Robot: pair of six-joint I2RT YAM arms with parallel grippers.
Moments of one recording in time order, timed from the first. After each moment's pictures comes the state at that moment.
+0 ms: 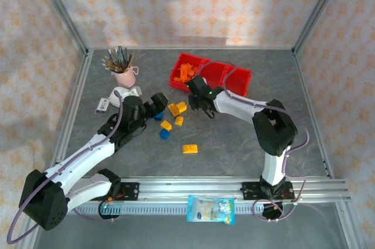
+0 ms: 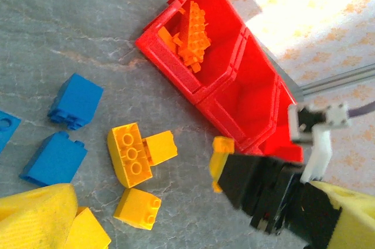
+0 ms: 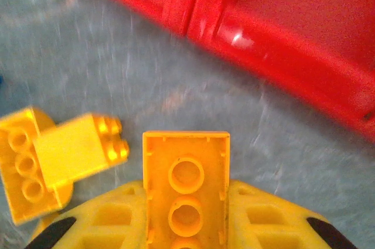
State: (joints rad) left arm -0.46 1.02 0.63 -0.09 -0.08 -0.97; right arm 0.69 1.86 1.34 -0.48 0.19 0.47
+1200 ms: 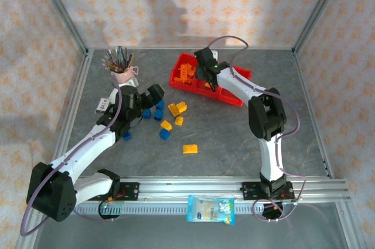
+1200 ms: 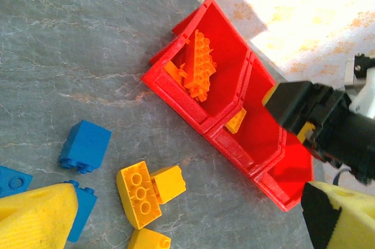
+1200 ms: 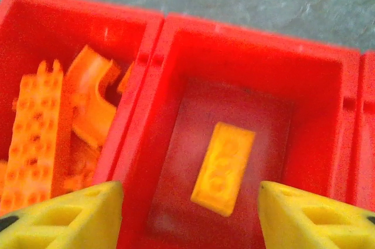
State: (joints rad) left arm -0.34 1.11 0.71 -0.08 0.00 -0.88; right arm 0.54 2.05 1.71 -0.57 0.30 0.48
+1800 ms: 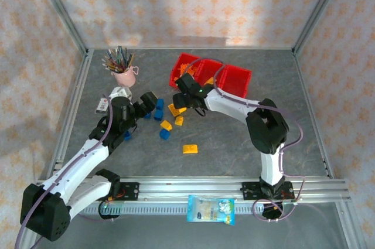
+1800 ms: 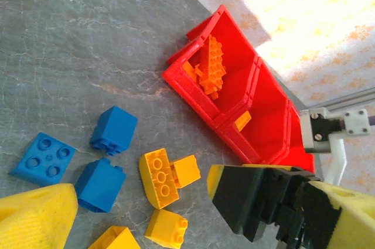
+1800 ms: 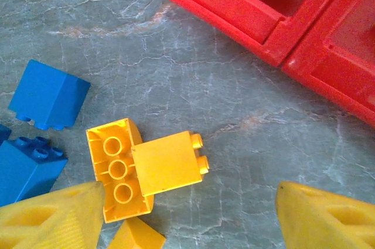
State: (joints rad) left arm -0.32 0.92 0.57 -0.11 -0.03 -0.91; right arm 0.77 1.95 1.47 -0.51 0.14 0.45
